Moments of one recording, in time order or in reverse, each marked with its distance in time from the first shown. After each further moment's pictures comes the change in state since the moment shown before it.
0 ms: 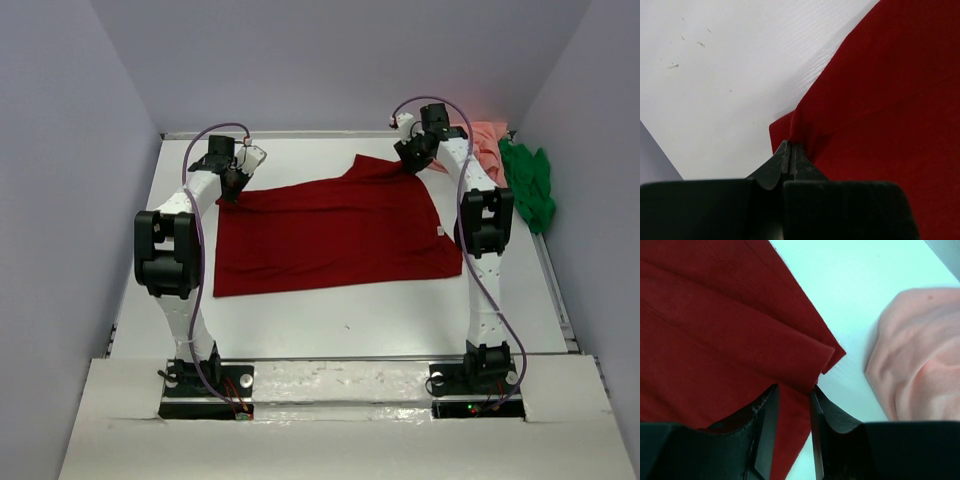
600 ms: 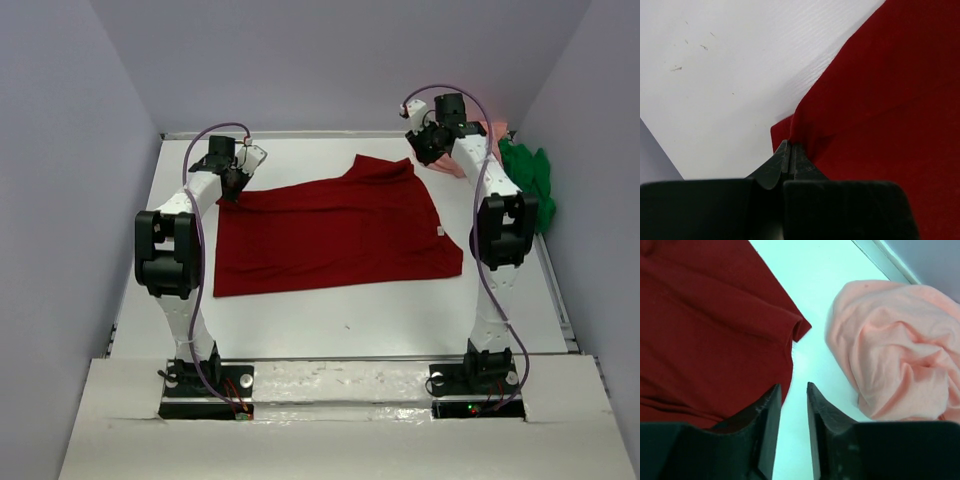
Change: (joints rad) left arm 0.000 0.000 -0.004 0.019 -0.003 0.000; right arm -0.009 -0.286 -0.252 0.082 0.059 -0.048
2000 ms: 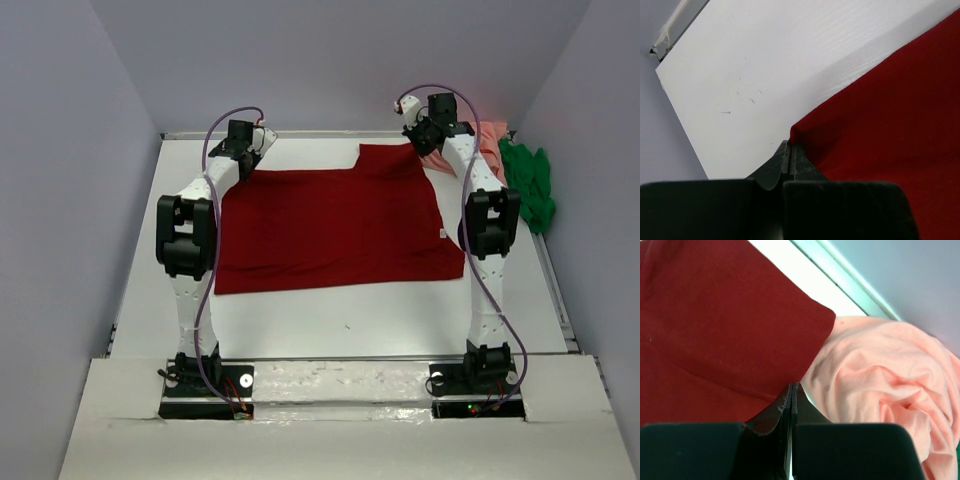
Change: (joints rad) left arm -0.063 0.212 0.278 0.035 -0.175 -0.006; right arm 0.000 0.240 0.259 0.078 0.022 -0.030
